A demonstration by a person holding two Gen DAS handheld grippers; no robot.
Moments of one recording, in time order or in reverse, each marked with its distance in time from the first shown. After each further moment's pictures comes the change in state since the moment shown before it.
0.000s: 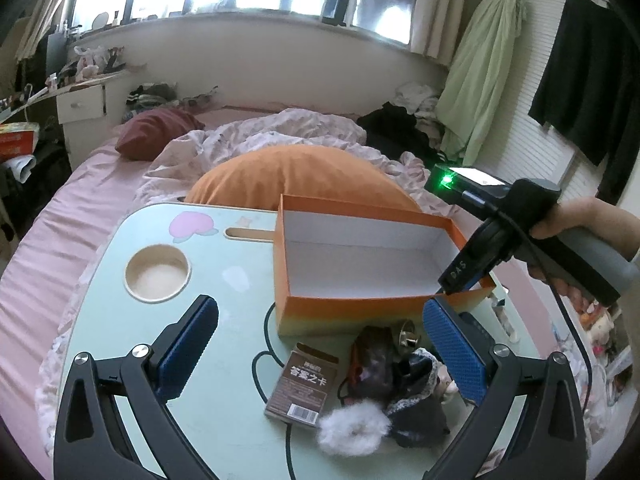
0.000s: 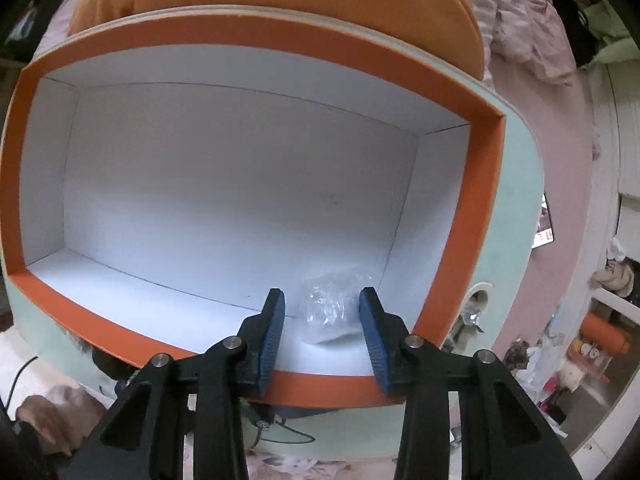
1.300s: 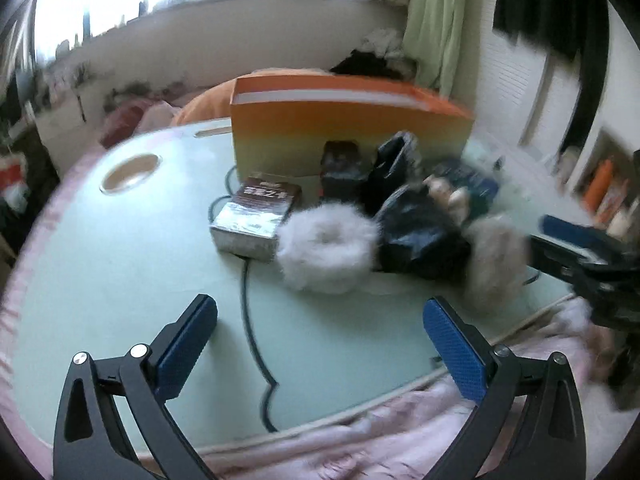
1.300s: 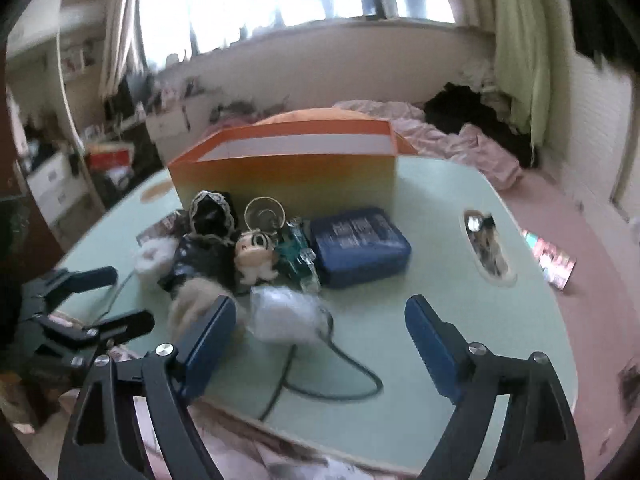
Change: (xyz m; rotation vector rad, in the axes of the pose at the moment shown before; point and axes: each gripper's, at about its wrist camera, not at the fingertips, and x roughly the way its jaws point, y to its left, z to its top) left arm 0.017 -0.029 -0.125 0.241 0.098 0.081; right arm 0.058 0.009 -0.261 0.121 -1.072 0.220
